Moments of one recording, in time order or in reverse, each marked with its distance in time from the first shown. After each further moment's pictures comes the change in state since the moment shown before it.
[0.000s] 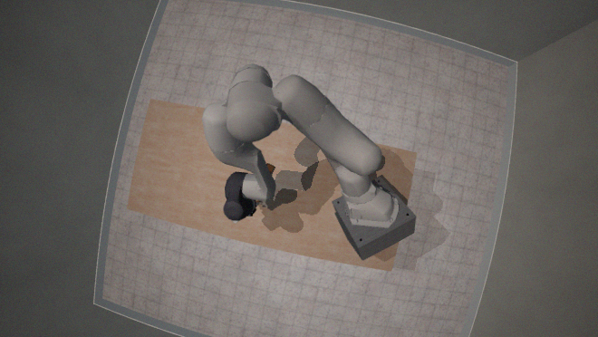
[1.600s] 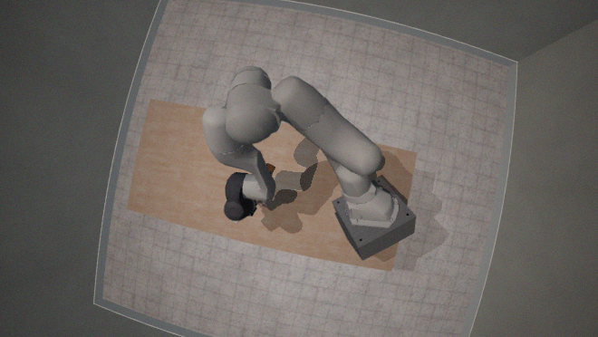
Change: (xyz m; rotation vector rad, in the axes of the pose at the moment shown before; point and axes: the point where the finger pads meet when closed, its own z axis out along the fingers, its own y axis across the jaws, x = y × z) arm 0.000 -0.001 0.005 -0.002 0.001 -0.008
